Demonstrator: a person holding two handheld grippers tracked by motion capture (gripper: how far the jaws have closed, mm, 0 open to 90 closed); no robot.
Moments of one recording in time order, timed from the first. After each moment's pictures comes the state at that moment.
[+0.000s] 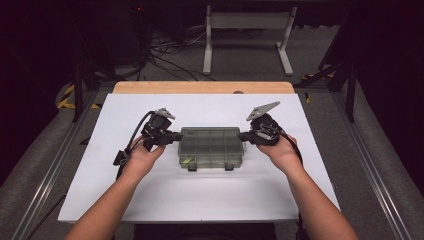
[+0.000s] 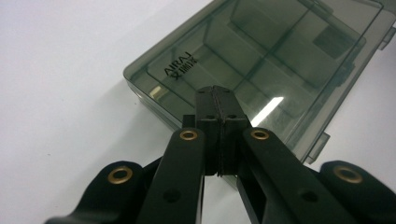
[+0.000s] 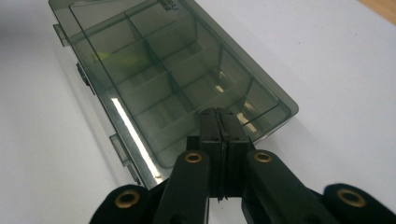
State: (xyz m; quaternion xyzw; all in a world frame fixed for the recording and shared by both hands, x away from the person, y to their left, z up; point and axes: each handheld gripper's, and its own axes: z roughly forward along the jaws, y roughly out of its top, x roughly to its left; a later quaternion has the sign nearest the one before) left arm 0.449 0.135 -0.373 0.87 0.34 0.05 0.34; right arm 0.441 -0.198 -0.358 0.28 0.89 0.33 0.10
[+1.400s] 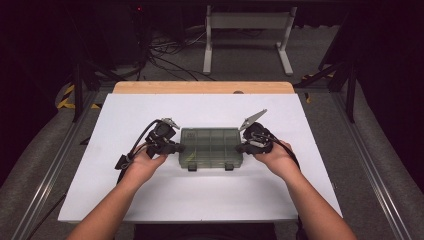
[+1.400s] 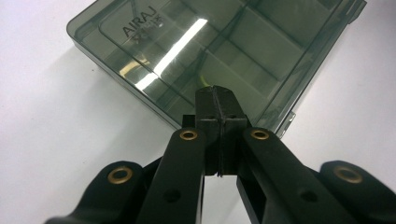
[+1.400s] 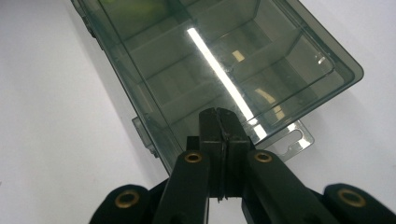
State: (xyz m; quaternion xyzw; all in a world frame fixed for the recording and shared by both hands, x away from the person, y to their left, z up) left arm 0.442 0.127 -0.392 0.90 0.32 0.00 0.30; right arm 0.437 -0.185 -0.382 0.26 0.92 0.28 0.06
